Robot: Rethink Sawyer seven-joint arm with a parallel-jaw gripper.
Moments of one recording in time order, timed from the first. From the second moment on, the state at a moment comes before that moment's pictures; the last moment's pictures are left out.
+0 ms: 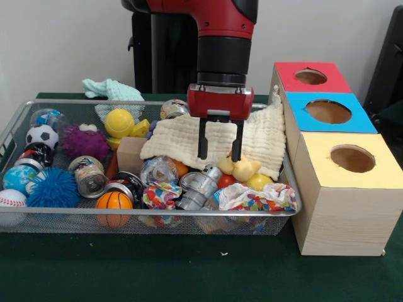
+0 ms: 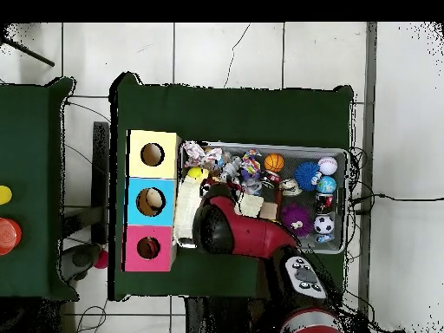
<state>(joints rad) -0.29 -0.59 0.05 1.90 -0.08 -0.20 1.72</state>
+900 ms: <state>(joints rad) -0.35 -0.58 0.18 1.93 -0.03 -0.20 1.72</state>
